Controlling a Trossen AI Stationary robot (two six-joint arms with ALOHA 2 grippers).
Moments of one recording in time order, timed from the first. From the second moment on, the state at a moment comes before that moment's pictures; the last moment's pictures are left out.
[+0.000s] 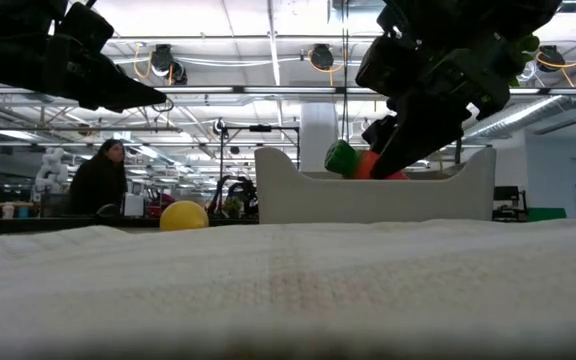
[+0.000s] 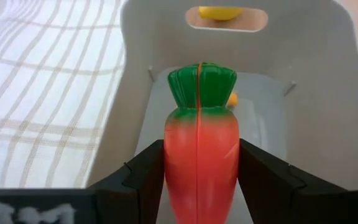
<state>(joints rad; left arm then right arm) 0.07 0.59 0.16 0.29 -0.09 0.18 0.11 1.54 0.73 0.01 -0.10 0.06</state>
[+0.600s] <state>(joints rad) 0.07 0.59 0.16 0.29 -0.09 0.17 0.15 1.54 0.73 0.01 0.03 -0.04</state>
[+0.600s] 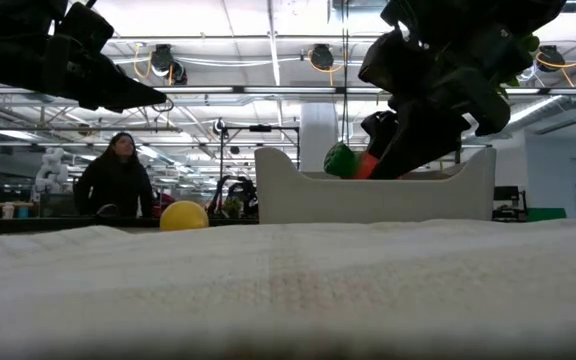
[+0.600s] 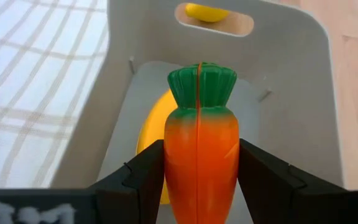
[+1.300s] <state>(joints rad) 0.07 0.59 0.16 0.29 -0.09 0.18 0.15 1.54 0.73 0.01 0.02 -0.04</state>
